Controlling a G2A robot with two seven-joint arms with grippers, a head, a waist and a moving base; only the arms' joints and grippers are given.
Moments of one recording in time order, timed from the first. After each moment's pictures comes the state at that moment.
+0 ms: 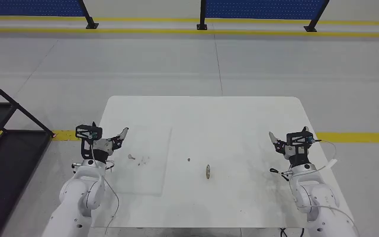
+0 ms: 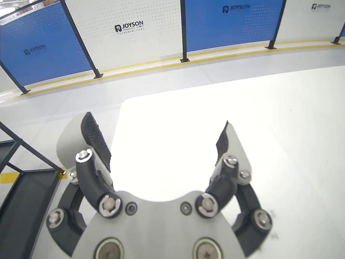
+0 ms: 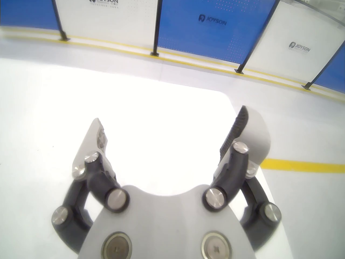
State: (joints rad) left arm 1.71 -1.15 -1.61 -1.85 1.25 -0.03 -0.07; right arm -1.73 -1.15 1.60 -1.80 -1.33 0.00 0.00
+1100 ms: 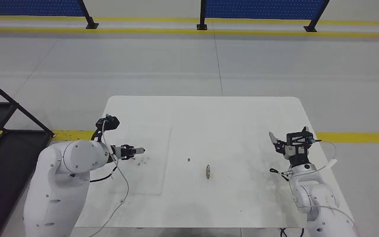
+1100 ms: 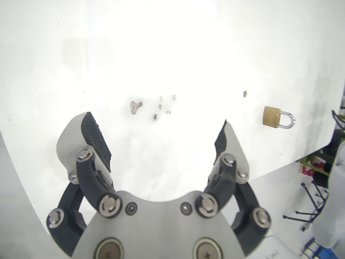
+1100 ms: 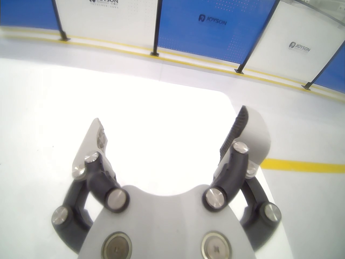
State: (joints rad) left arm 1.40 -1.12 -1.60 -2.00 0.84 0.29 -1.53; right arm -1.73 -1.15 1.60 -1.80 -1.33 0.00 0.00
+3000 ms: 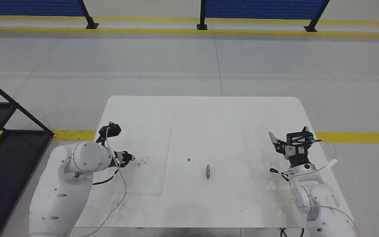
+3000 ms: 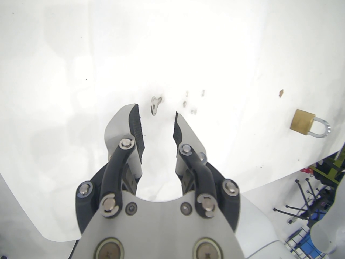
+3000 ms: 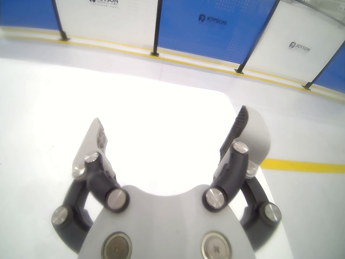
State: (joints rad) left arm 1.39 -1.07 -1.53 -1.90 0.84 0.31 -1.51; right arm -1.73 -1.15 1.60 -1.80 -1.33 0.00 0.00
